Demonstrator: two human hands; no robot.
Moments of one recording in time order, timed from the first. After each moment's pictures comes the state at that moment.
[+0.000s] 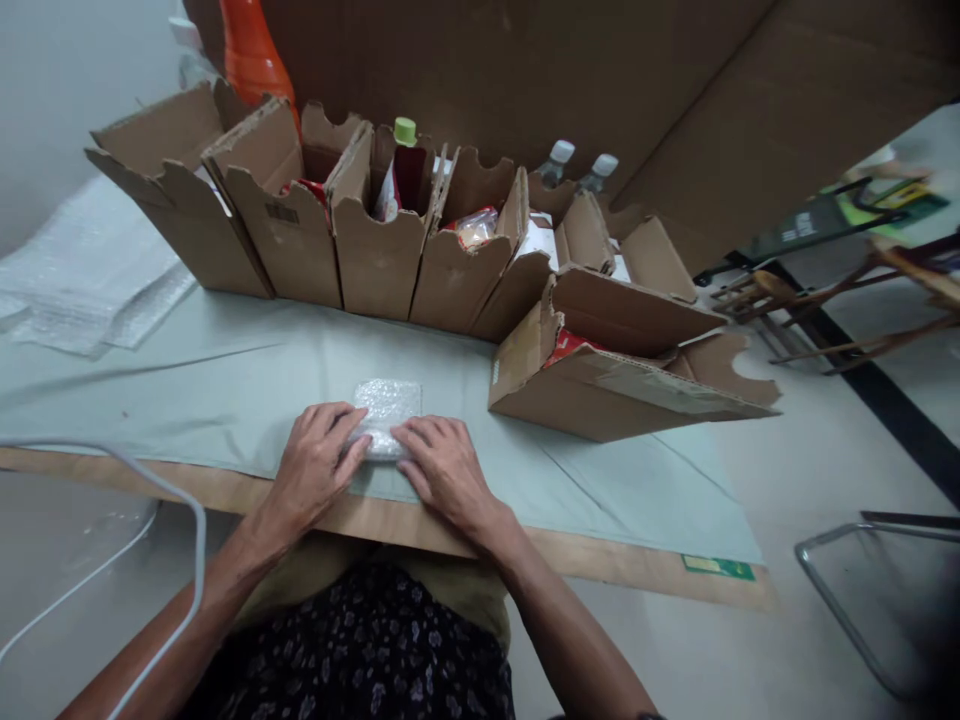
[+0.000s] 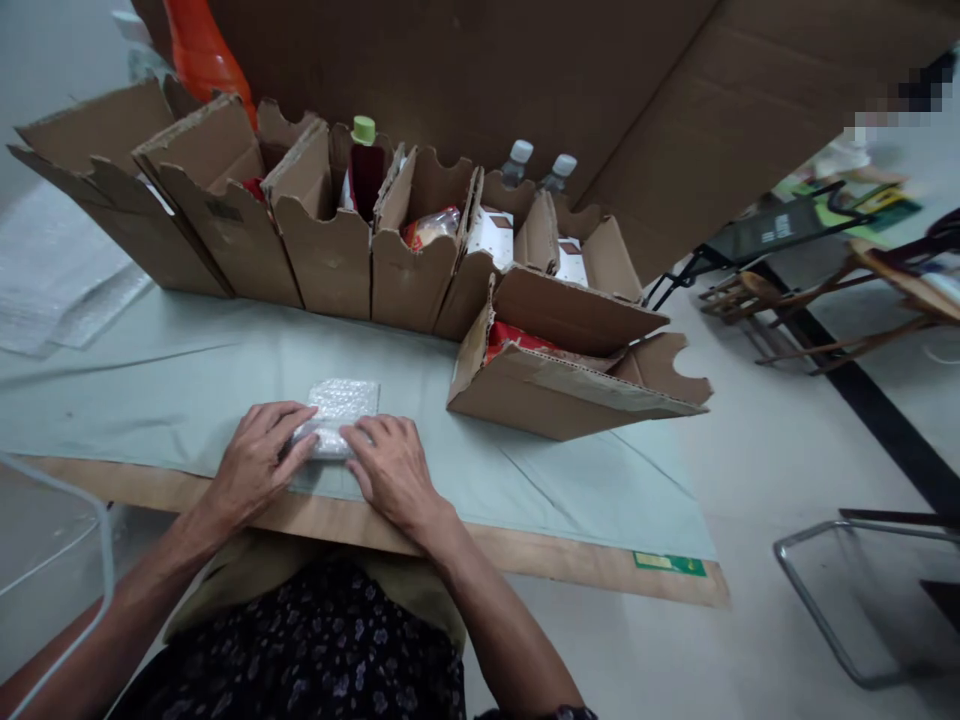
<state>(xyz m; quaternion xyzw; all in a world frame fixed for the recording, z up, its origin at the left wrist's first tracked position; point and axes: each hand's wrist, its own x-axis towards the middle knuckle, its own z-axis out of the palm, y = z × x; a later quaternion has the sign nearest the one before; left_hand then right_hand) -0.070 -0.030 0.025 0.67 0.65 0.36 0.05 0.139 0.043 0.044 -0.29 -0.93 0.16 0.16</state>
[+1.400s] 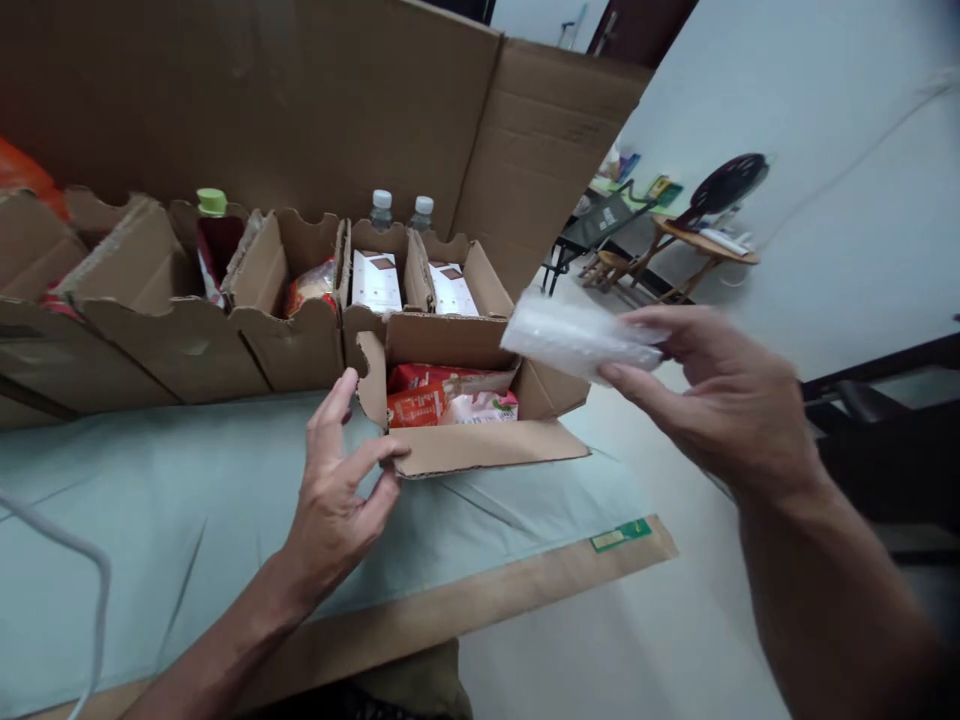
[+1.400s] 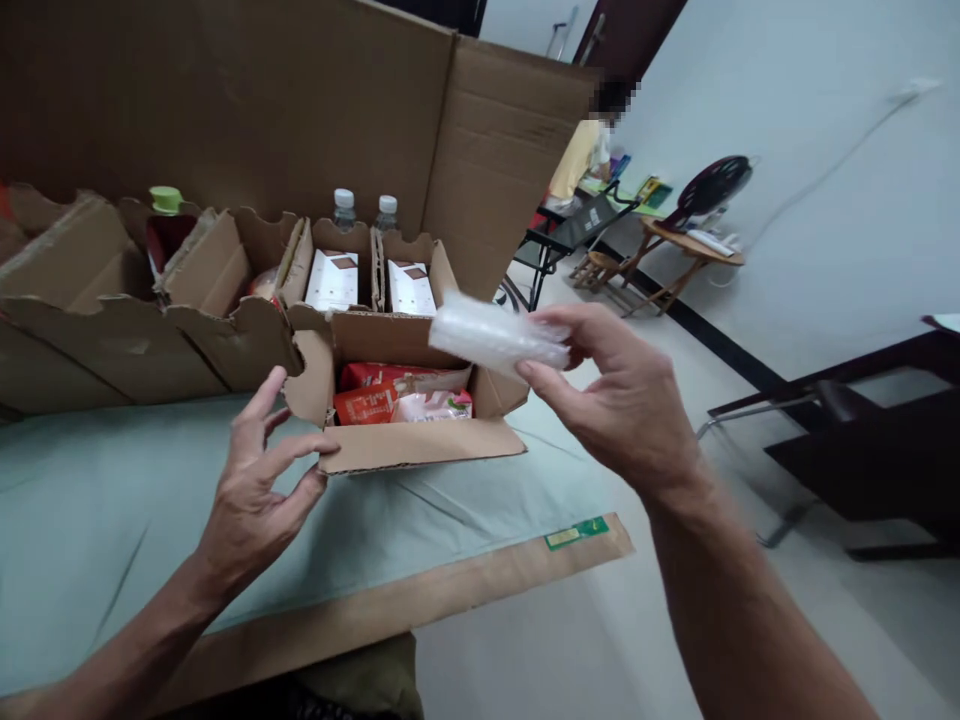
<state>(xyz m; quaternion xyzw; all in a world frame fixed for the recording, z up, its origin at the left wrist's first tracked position) 0.083 0.070 0.106 0.73 0.46 0.50 0.08 0.380 0.120 0.240 -0.48 -0.78 0.00 0.39</state>
